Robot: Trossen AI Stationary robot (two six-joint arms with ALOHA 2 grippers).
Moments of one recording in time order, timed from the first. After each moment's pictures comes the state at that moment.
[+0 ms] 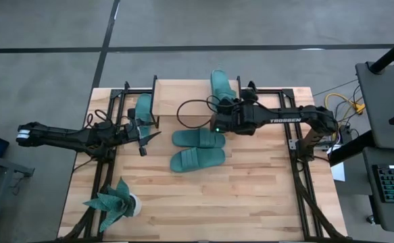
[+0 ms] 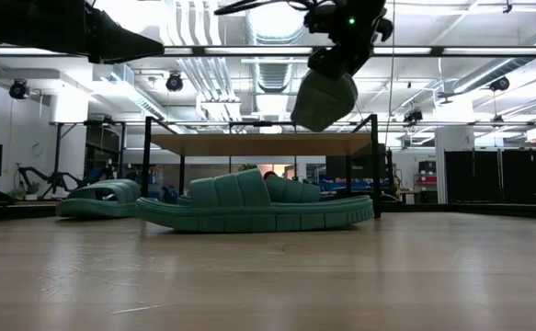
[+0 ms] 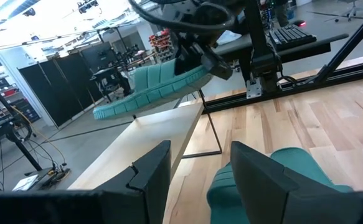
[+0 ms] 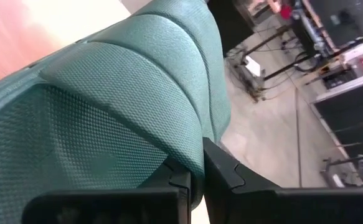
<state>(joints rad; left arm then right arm) -0.04 0.54 0.32 0.24 -0.35 0.36 -0.04 1.72 1.57 -1.19 1.05 0.51</state>
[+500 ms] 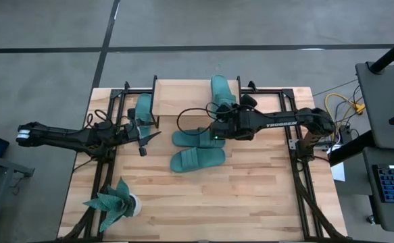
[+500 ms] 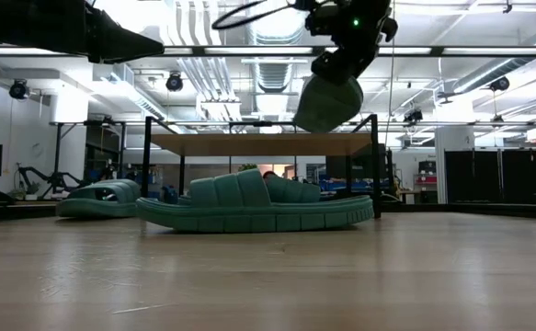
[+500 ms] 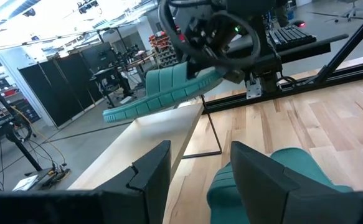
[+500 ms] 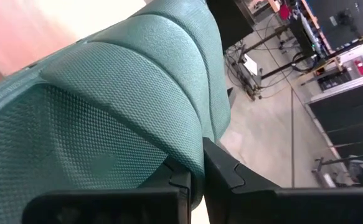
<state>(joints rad) -0.04 0.54 0.32 0.24 -0.35 0.35 0.01 1.76 1.56 -1.26 1.05 0.59</state>
